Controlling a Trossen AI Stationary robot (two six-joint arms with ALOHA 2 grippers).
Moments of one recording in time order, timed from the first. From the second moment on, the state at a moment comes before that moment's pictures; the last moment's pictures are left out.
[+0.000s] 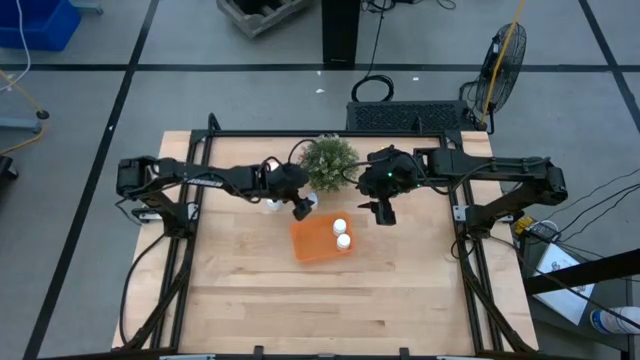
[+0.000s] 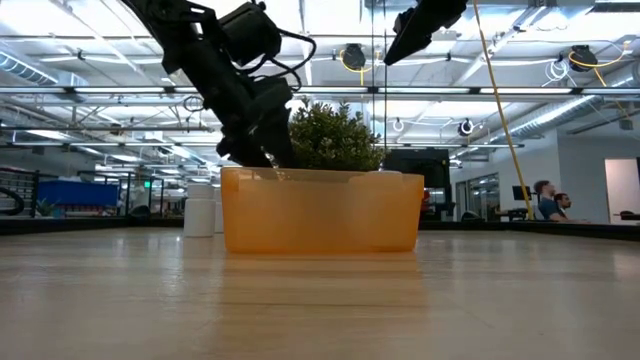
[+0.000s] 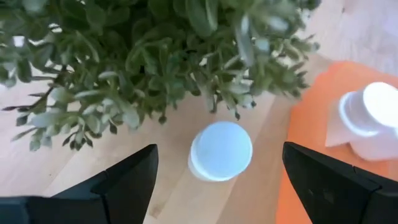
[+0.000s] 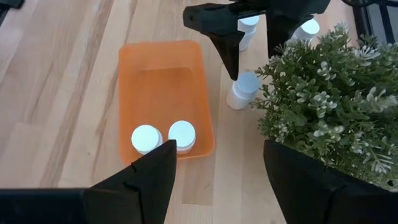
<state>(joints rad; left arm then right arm) 0.19 1.59 0.94 -0.20 -0.09 -0.33 -0.08 1.37 1.32 -0.81 -0.05 -0.19</state>
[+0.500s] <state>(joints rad) 0.12 1.63 0.94 -0.17 -0.22 -0.41 -0.08 1.37 1.32 -0.81 -0.05 -0.21</state>
